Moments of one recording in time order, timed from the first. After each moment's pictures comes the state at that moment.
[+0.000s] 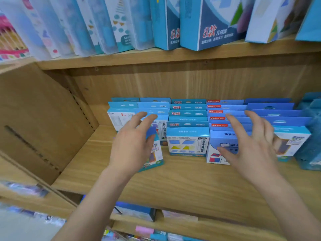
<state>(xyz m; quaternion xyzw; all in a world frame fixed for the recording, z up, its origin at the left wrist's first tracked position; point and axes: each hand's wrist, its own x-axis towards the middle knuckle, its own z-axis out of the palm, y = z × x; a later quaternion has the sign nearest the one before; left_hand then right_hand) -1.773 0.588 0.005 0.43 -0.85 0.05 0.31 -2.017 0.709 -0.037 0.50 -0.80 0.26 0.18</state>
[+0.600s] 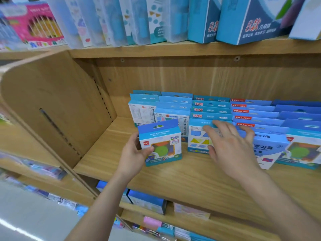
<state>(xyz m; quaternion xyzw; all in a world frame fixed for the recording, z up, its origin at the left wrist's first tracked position) -1.713 0.582 -0.051 0.49 -0.63 -0.45 0.40 -1.951 0.661 -0.043 0.63 -0.74 0.15 0.19</state>
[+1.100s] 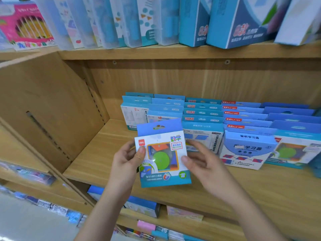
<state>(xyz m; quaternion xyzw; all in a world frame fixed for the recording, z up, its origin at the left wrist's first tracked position) -1.719 0.623 -0.030 0.42 -0.49 -0.60 0.47 -1.907 0.695 -0.031 0.51 -0.59 0.48 -0.41</state>
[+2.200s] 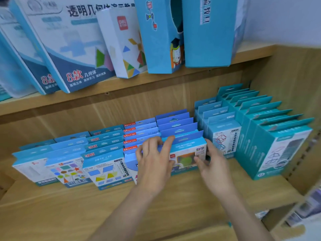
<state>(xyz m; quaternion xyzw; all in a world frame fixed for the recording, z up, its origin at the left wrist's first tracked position) -1.998 0.673 -0.046 0.26 -0.91 0.08 0.30 -2.116 0.793 -0.074 0.34 -0.78 0.52 -0.03</state>
